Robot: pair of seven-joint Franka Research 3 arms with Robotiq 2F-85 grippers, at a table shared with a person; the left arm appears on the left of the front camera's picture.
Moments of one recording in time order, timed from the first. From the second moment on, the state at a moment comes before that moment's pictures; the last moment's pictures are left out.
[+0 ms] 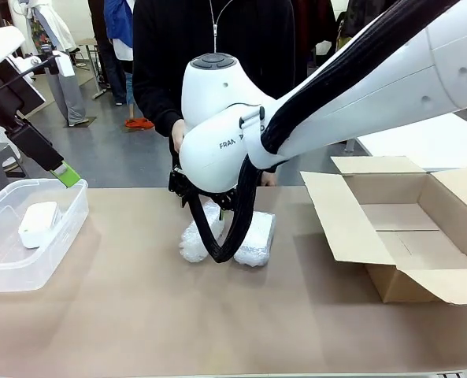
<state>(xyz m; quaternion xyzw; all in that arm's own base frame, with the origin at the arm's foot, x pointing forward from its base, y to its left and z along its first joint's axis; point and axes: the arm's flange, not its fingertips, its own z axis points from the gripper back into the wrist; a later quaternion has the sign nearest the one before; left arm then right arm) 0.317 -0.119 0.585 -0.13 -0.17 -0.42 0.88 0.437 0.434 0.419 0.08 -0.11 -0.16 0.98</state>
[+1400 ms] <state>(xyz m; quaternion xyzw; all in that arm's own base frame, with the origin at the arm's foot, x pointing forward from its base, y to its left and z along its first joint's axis) 0.317 -0.119 0.585 -0.13 -0.17 -0.42 0.88 0.490 0.452 0.342 0.05 -0.06 -0.22 0.97</state>
